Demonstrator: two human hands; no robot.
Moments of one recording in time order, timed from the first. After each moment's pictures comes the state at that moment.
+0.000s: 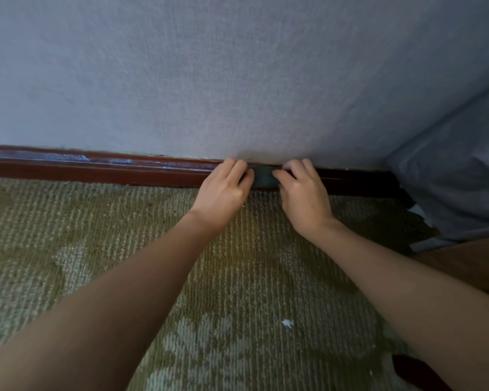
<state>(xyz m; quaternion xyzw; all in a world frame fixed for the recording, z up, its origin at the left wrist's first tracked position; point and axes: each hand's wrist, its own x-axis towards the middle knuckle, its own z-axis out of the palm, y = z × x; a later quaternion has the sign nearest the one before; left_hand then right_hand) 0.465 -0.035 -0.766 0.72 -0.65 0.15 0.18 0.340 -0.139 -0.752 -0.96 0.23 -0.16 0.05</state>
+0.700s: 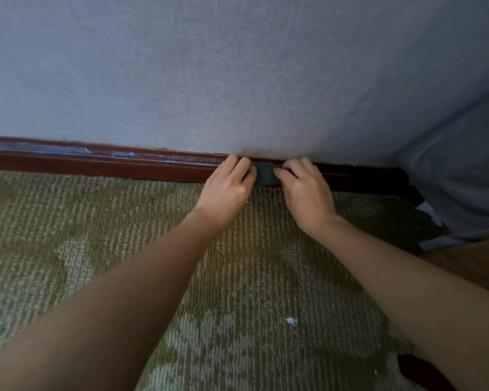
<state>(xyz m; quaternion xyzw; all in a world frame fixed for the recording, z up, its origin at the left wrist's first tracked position) 0.463 -0.035 -0.775 0.73 -0.64 0.15 0.19 0.343 -0.142 -0.761 -0.96 0.20 -0.17 0.03</state>
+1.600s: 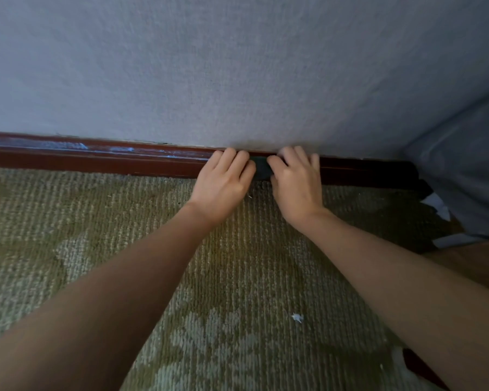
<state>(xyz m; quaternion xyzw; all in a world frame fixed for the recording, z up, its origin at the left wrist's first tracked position) 0.478 -0.031 -0.790 0.70 -0.65 0.24 0.17 0.364 -0.122 -0.758 -0.95 0.26 -0.16 0.00</state>
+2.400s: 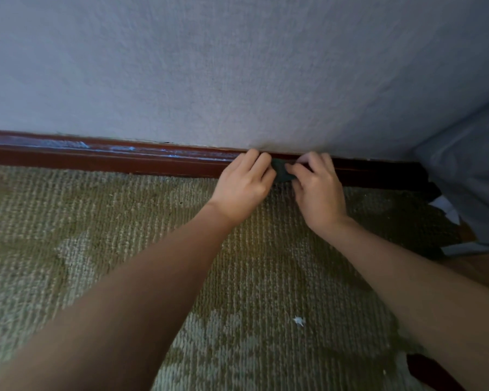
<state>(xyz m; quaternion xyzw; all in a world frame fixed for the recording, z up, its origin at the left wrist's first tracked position) 0.465 -0.047 -0.788 0.68 -0.67 0.22 0.20 0.342 -0.138 -0.758 -0.95 0.25 -0.16 0.09</state>
